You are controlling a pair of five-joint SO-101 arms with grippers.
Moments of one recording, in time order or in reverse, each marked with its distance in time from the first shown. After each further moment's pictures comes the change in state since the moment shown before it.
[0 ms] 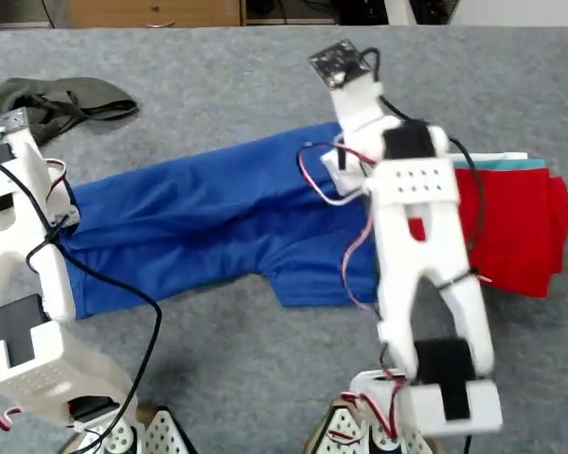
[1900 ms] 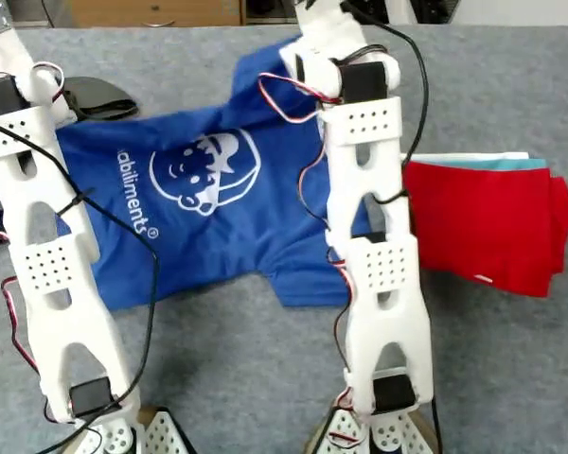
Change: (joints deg) left arm 5.9 50.6 -100.7 23.7 7.0; right arm -6.2 62.5 -96.5 11.3 -4.7
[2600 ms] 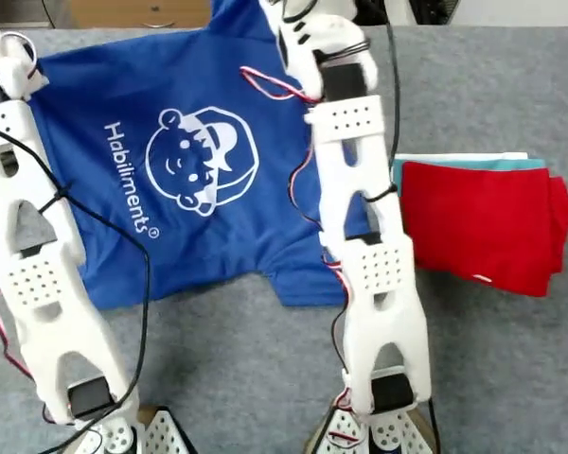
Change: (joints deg) left arm -3.1 -9.4 18.0 -29.5 0.2; right arm -1.1 -0.3 8.4 -44.8 12.3
